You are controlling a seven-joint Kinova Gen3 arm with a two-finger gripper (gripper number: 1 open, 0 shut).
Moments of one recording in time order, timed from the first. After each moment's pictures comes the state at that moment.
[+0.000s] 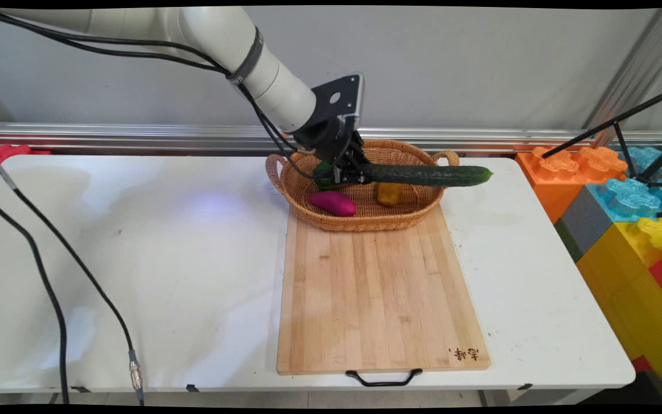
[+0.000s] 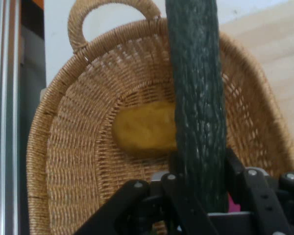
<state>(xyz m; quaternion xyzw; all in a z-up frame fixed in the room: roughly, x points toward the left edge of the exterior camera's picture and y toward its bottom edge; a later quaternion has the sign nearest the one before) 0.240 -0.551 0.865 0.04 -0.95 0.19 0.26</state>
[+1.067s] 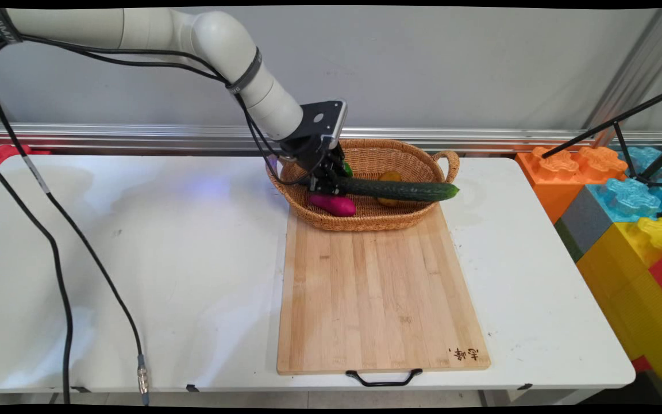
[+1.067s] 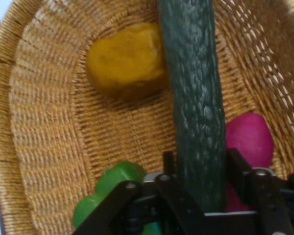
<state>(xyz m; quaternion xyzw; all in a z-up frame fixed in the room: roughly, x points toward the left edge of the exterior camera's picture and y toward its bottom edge) 0.277 -0.588 0.820 -0.02 -0.96 0.16 0.21</state>
